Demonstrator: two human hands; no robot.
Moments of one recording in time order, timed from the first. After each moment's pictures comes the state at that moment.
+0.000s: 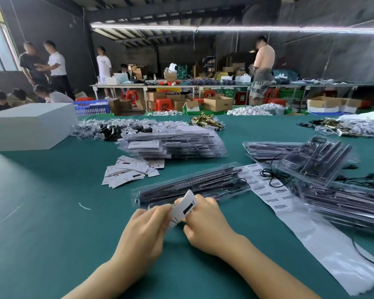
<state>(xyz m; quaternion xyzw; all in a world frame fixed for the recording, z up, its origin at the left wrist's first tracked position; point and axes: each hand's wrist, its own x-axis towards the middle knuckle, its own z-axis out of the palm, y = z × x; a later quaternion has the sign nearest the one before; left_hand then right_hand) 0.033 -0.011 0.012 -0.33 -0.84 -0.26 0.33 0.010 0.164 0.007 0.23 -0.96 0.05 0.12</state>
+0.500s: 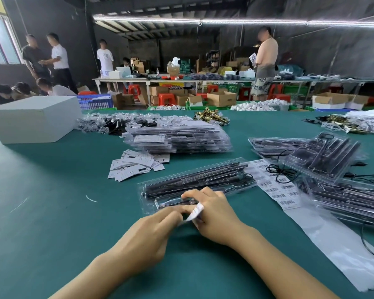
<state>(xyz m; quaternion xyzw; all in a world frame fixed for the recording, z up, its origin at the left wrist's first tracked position) 0.038 -0.029 0.016 -0.39 -0.88 -0.21 0.15 0.004 0.173 0.007 0.25 -0.96 0.10 0.10</state>
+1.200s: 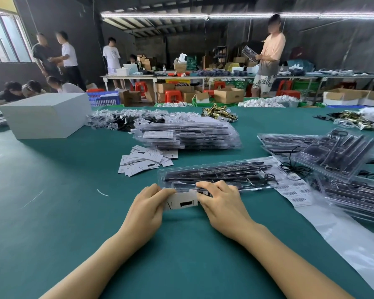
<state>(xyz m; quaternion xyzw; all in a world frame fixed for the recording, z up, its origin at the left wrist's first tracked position) 0.007 -0.043 0.011 -0.25 -0.90 -0.29 0.23 0.001 0.172 -0.006 0.22 -0.93 0.07 0.29</state>
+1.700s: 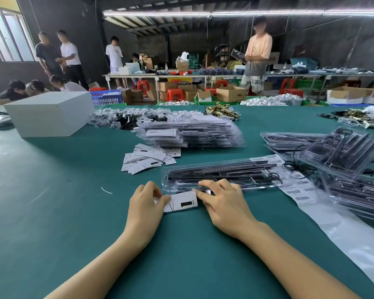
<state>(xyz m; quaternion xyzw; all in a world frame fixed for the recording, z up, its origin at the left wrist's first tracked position) -0.002 -0.038 -0.001 -0.02 -0.89 -0.42 0.19 0.004 0.169 -0.004 0.22 -0.94 0.07 0.27</state>
